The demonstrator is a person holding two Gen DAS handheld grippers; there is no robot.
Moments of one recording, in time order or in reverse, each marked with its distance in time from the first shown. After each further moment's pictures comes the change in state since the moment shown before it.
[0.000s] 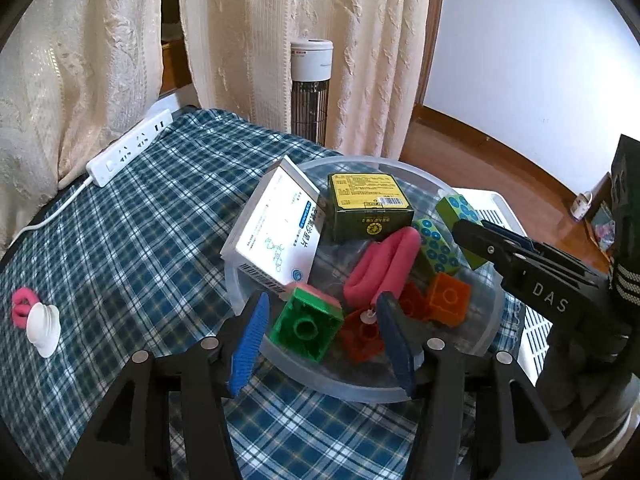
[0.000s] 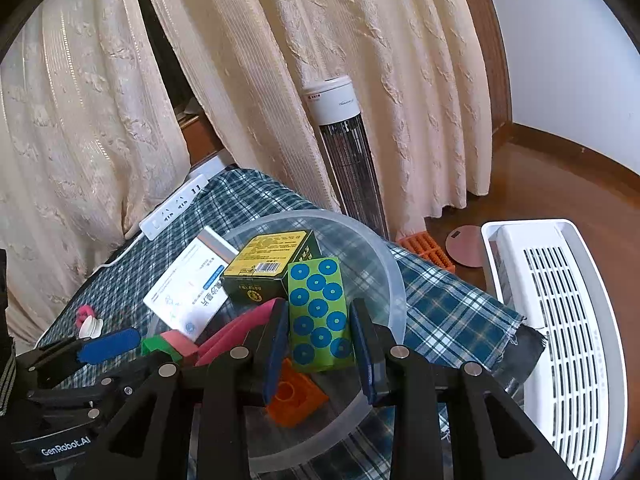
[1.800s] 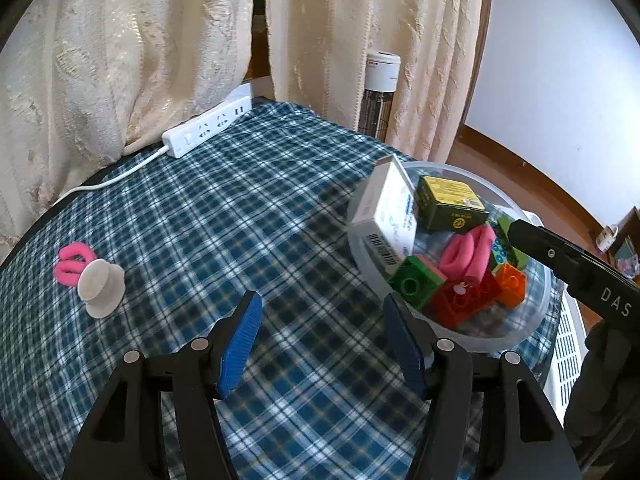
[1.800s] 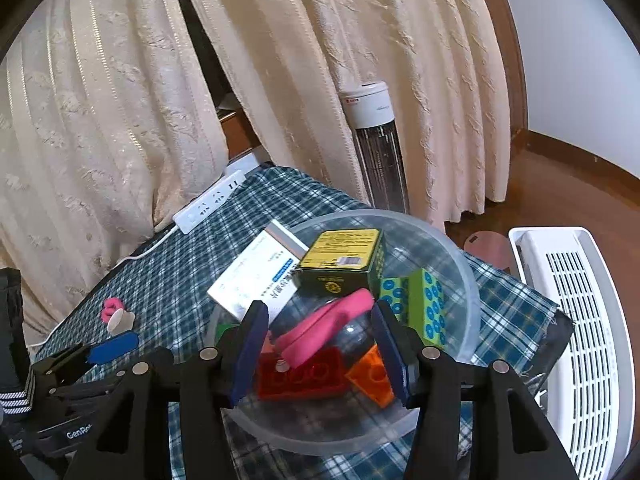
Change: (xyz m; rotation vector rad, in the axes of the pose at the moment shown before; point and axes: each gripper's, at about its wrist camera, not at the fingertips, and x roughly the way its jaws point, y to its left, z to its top) left arm -0.037 0.070 -0.028 -0.124 -0.031 0.115; right arm -0.016 0.058 -0.005 -0.044 -0.004 0.045
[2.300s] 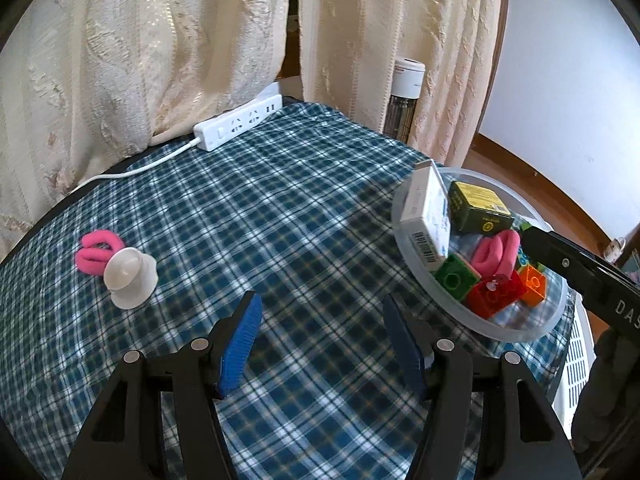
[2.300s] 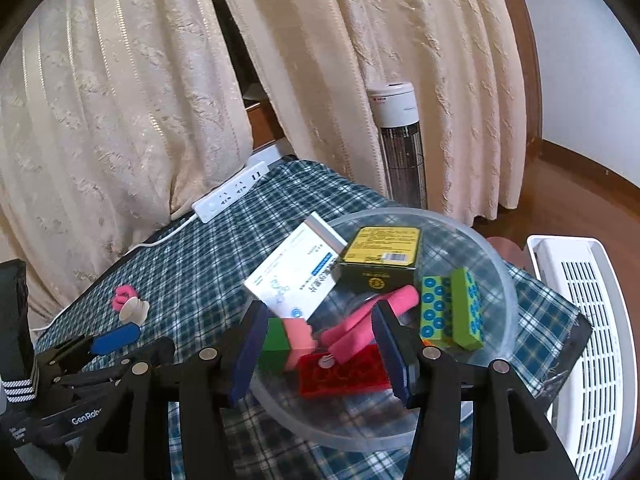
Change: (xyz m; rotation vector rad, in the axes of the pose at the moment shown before) left arm -0.008 0.035 -0.006 -0.042 -0.012 0.034; right arm 0.003 0.032 -0.004 -0.049 0.011 0.027
